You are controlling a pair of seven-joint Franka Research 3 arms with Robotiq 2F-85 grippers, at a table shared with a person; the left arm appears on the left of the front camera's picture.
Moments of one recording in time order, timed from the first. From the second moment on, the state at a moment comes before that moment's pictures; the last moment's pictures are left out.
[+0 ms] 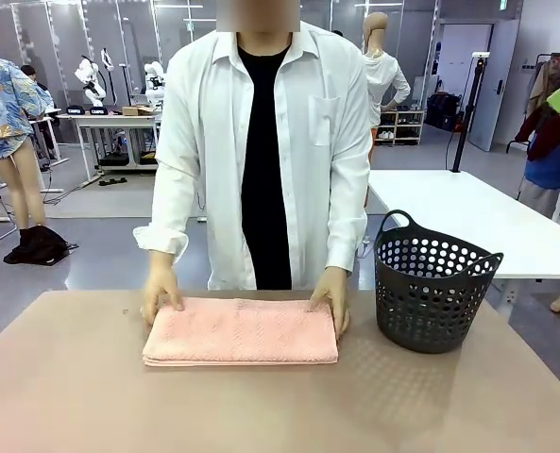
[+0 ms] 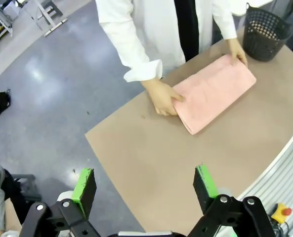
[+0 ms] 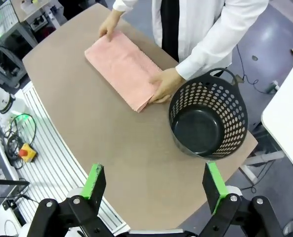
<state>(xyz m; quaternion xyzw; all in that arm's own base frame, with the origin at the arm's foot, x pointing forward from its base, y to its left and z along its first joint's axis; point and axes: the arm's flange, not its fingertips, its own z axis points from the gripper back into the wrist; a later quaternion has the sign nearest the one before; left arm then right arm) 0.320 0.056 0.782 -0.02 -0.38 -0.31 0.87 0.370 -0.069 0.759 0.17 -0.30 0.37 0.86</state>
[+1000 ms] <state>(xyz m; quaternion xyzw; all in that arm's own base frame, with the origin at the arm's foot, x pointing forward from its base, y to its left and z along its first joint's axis) 0.323 0.057 0.778 -0.03 -0.38 -0.31 0.87 0.369 -0.070 0.758 0.17 -0.30 0.37 0.86</state>
